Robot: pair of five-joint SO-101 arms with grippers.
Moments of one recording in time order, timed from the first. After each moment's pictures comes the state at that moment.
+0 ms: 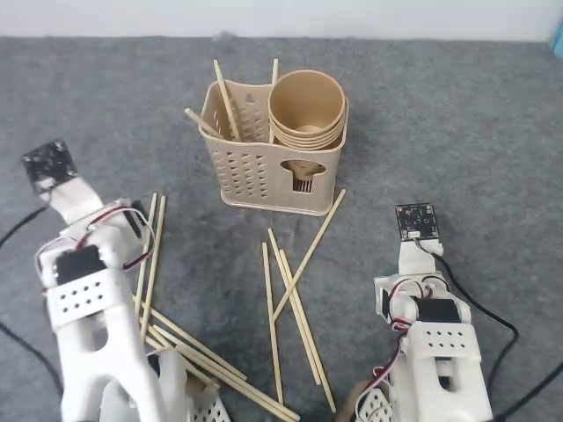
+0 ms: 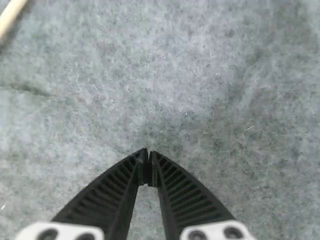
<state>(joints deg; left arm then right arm) -27.6 -42.4 58.5 51.3 12.6 -3.3 -58.4 85.7 46.4 4.6</state>
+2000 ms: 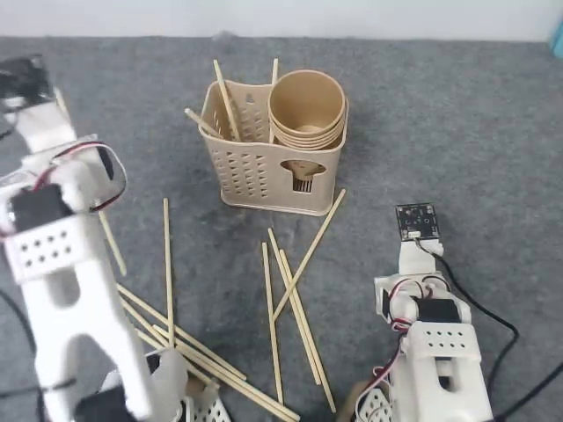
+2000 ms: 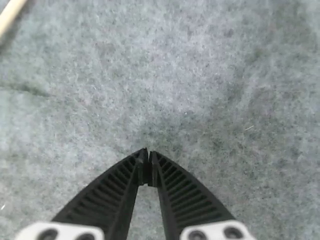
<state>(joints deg) -25.8 -28.2 22.6 63.7 5.5 -3.3 -58.4 85.7 46.4 4.6</state>
